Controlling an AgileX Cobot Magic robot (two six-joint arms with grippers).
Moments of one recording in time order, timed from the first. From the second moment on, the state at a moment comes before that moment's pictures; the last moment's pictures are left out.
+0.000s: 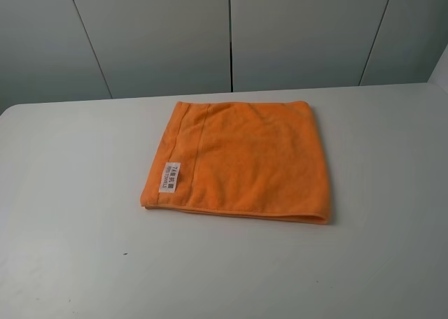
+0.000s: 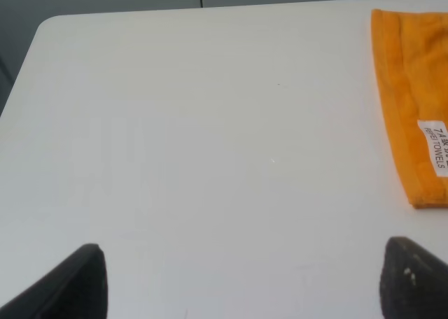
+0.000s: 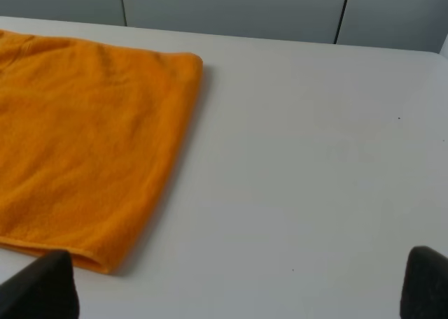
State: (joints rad) left arm -0.02 0.00 -0.51 0.05 1.09 -0.04; right arm 0.01 0.00 -0.51 0.07 1.10 -0.12
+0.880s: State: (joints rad) left arm -0.02 0.00 -0.51 0.05 1.09 -0.04; right arm 0.01 0.00 -0.51 0.07 1.10 -0.12
